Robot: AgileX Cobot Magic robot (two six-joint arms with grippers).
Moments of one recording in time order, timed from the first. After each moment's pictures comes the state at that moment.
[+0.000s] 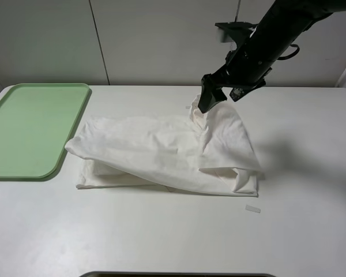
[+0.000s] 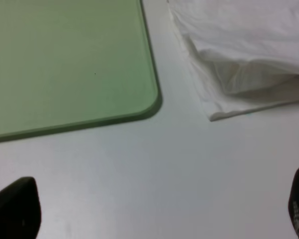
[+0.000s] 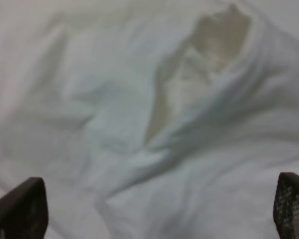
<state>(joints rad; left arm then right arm) 0.02 -0.01 -0.48 -0.09 1.07 0.17 0.36 1.85 -1.38 0.36 0.86 -0.47</state>
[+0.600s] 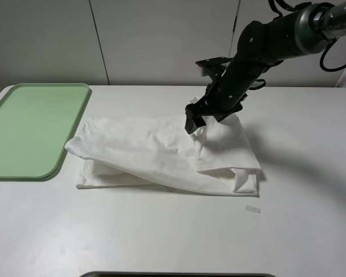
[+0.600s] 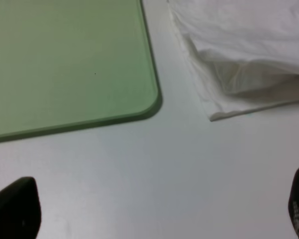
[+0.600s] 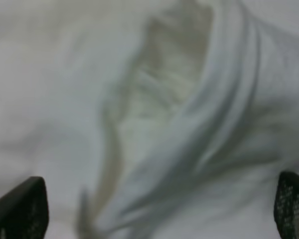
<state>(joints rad) 0.02 -0.01 -0.48 -0.09 1.07 0.17 0.40 2.06 -1.38 0.31 0.64 -0.43</state>
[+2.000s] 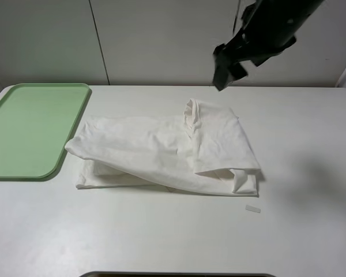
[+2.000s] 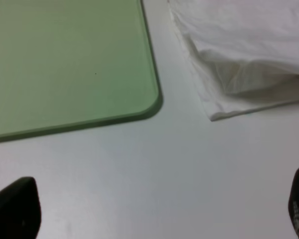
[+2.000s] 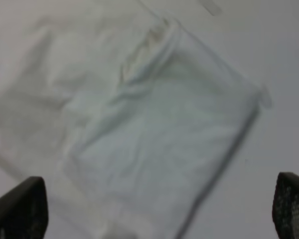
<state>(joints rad) 0.02 -0.01 -0.48 -0.09 1.07 0.17 0.51 1.65 -1.39 -0.01 0.92 -0.23</state>
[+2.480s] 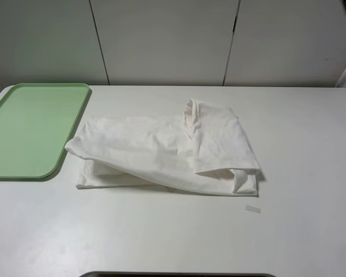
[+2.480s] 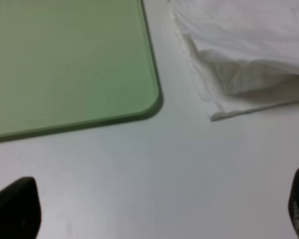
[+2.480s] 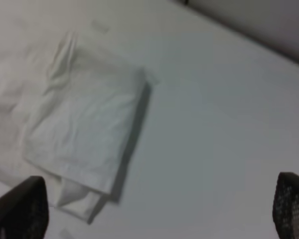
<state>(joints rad) 0.02 -0.01 -0.48 -0.09 1.07 0.17 0.49 1.26 -1.39 -0.16 1.19 -0.05</state>
